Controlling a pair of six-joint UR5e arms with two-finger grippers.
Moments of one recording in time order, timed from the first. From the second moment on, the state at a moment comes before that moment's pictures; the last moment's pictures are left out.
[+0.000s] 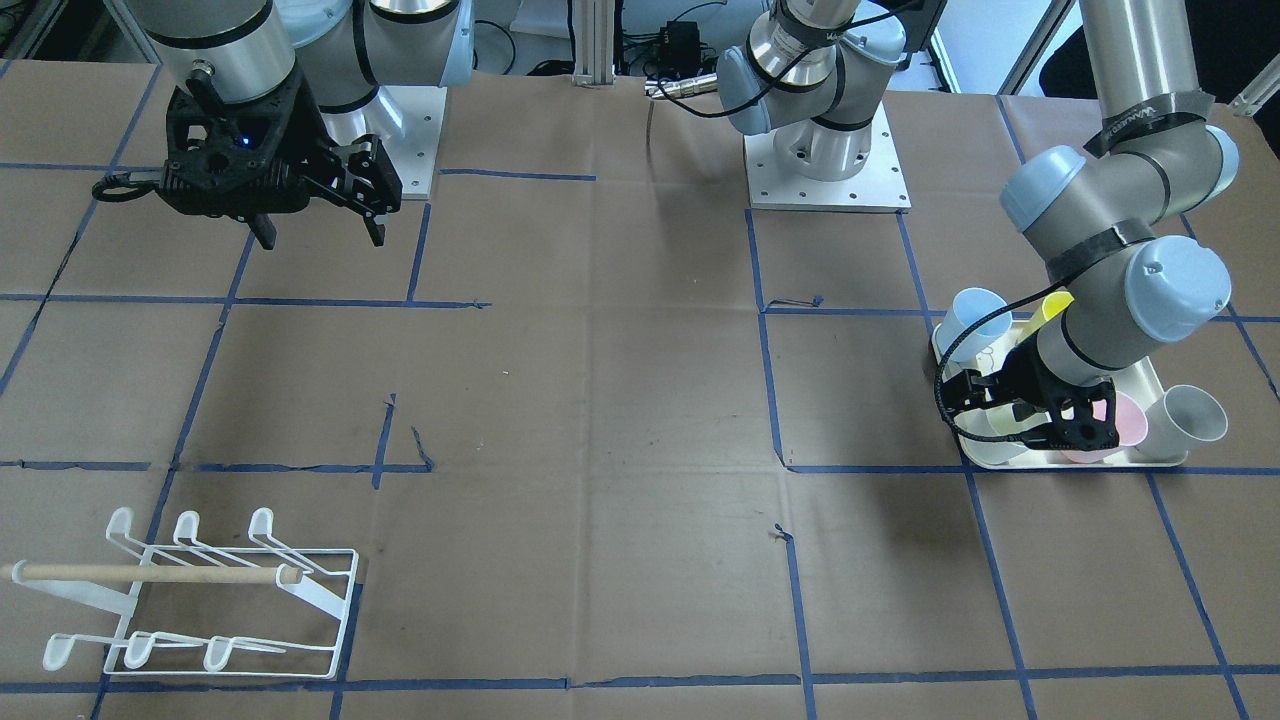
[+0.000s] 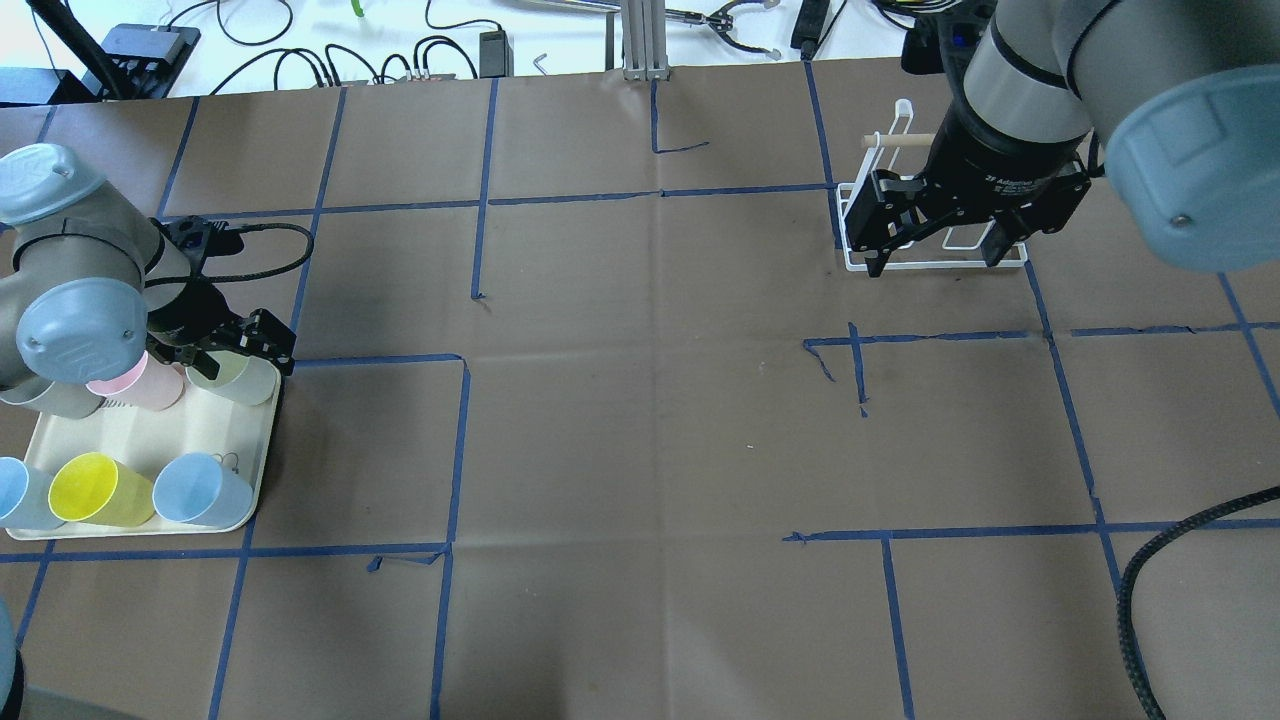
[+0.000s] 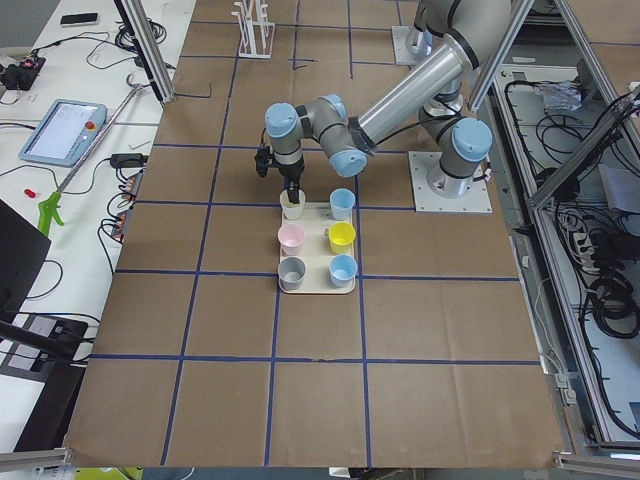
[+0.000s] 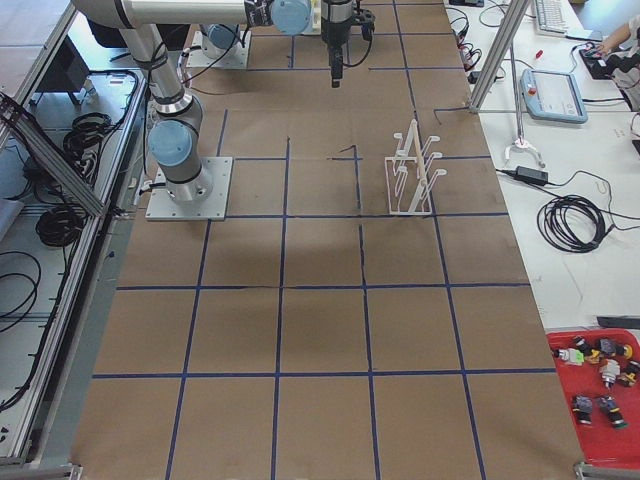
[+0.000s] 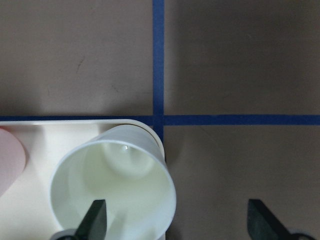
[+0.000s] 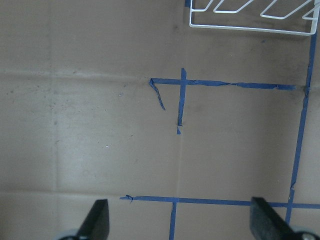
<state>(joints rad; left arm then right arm) -1.14 -1.84 -1.93 -1.03 1.59 0.43 1.60 -1.63 1.65 -1.61 -1.56 -0.03</state>
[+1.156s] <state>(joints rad) -1.11 -1.80 -1.86 -1.12 1.64 0.42 1.60 -1.62 1.65 -1.61 -1.56 -0.03</state>
